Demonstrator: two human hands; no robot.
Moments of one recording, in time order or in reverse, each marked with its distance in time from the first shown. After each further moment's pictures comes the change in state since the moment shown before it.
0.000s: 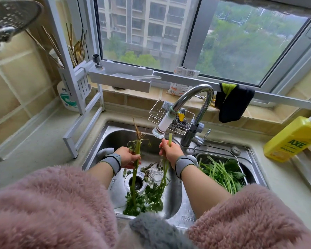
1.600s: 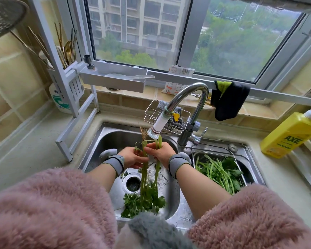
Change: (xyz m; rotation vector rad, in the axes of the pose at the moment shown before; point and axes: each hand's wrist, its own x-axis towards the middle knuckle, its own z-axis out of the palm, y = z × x) left_hand 0.004 0.009 0.018 0.097 -0.097 0.139; right_hand 0.006 -0.002 0.011 -0.037 -0.150 -0.081
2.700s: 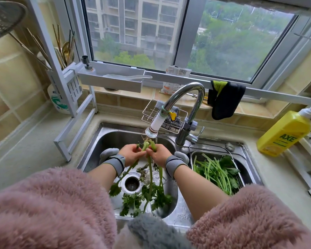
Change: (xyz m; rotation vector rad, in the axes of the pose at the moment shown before) left_hand 0.001 0.004 0.005 0.249 0.147 0.079; right_hand -0.017 -0.009 -0.001 -0.432 -0.062 -0.053
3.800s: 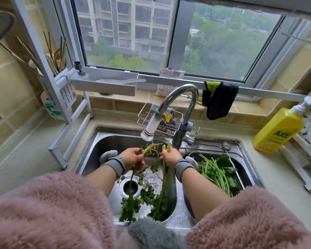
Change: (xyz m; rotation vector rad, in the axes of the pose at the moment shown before) left_hand 0.002 0.010 0.008 -0.406 -0.176 -0.113; right_hand -0.003 0.030 -0.029 0.190 0.122 0.391
